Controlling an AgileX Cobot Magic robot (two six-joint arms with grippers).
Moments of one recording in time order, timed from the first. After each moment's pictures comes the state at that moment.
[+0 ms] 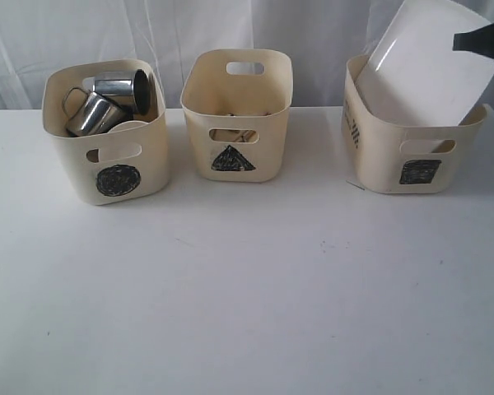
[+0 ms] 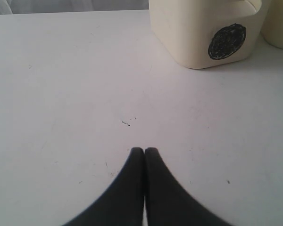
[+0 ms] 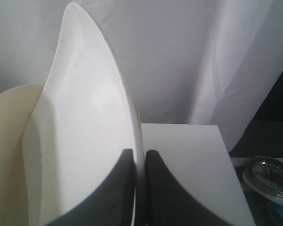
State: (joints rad) left arm 0.00 0.00 0.02 -0.07 0.37 0.08; right arm -0.30 1.81 -1.38 1.17 0.10 -1.24
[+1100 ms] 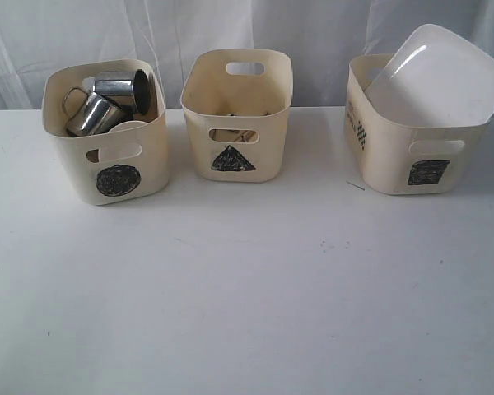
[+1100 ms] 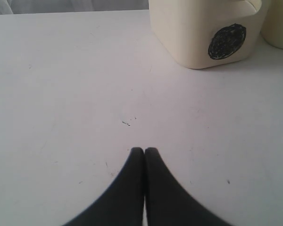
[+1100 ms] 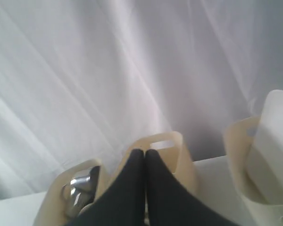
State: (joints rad) left arm 0.00 0.00 0.02 -0.07 0.37 0.08; right arm -0.05 0.84 -0.82 1.17 0.22 -0.73
